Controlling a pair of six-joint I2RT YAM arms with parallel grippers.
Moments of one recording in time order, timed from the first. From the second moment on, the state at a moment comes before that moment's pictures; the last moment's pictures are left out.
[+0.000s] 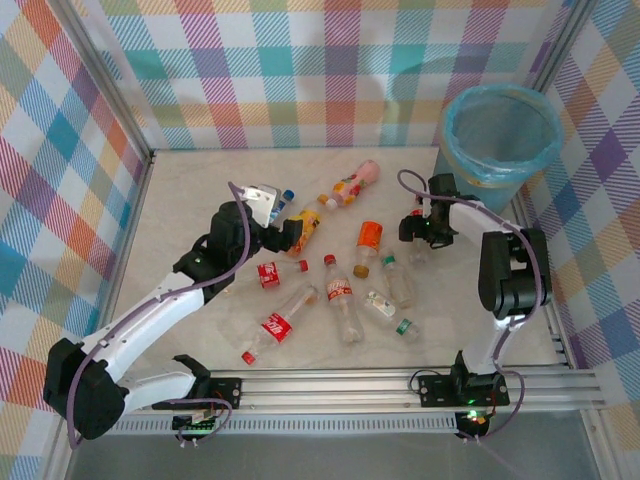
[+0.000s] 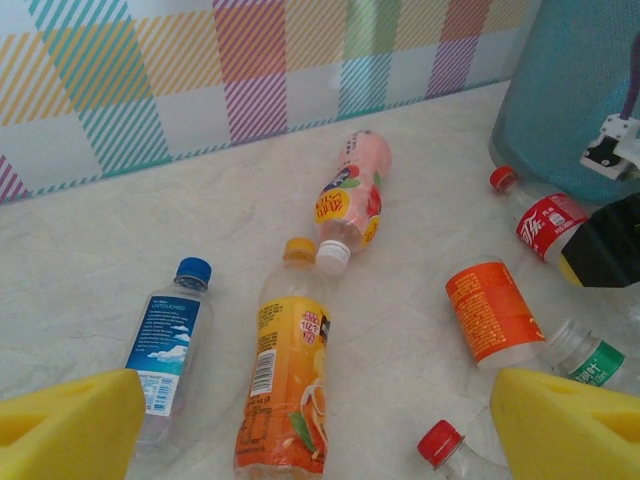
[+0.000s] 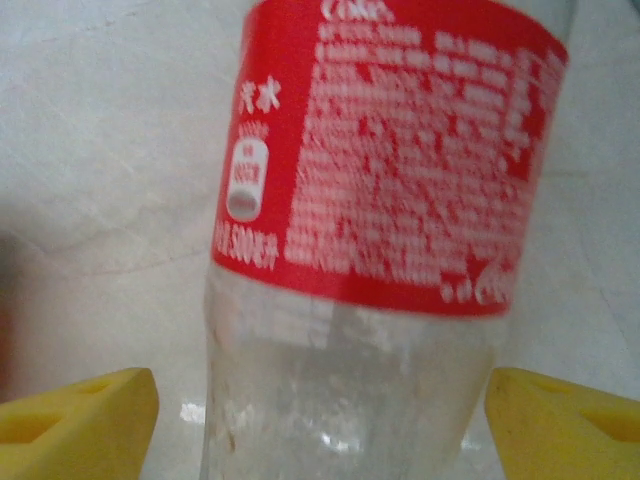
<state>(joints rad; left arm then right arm) -0.57 1.14 0.88 -0.11 -0.10 -0.09 0.11 1.83 1.21 -0.60 -0.10 0.12</state>
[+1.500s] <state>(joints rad) -0.70 1.73 1.84 -0.27 0.16 -0.37 0.20 1.38 1.46 -0.31 -0.09 0.03</state>
